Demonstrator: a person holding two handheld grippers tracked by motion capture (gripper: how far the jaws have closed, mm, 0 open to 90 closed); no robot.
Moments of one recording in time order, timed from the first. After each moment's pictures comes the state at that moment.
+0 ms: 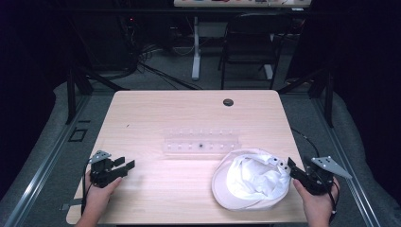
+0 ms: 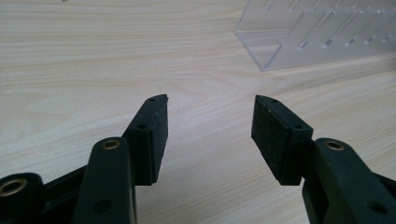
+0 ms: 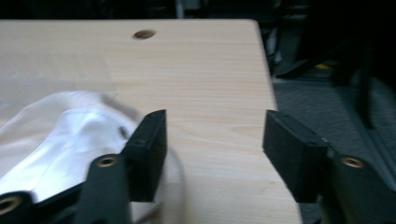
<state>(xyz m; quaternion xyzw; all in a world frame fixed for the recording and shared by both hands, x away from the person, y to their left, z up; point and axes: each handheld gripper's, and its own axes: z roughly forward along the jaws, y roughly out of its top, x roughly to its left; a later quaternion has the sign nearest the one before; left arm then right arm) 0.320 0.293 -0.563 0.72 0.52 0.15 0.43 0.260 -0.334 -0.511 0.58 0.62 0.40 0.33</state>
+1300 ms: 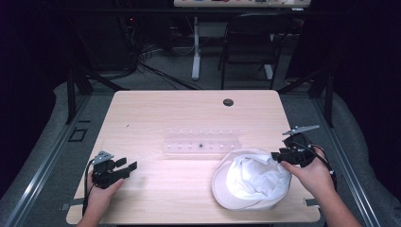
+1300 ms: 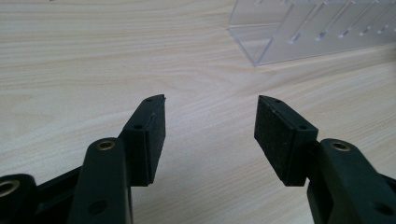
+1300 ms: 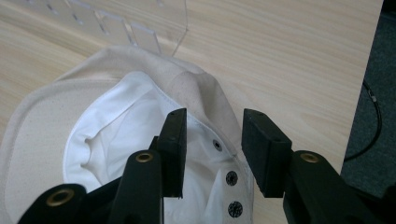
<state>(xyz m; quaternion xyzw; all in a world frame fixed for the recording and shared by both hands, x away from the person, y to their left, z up) 0.317 0.285 -0.563 0.73 0.51 0.15 0.43 0.322 -0.288 -0.443 0.54 0.79 0.25 0.15</state>
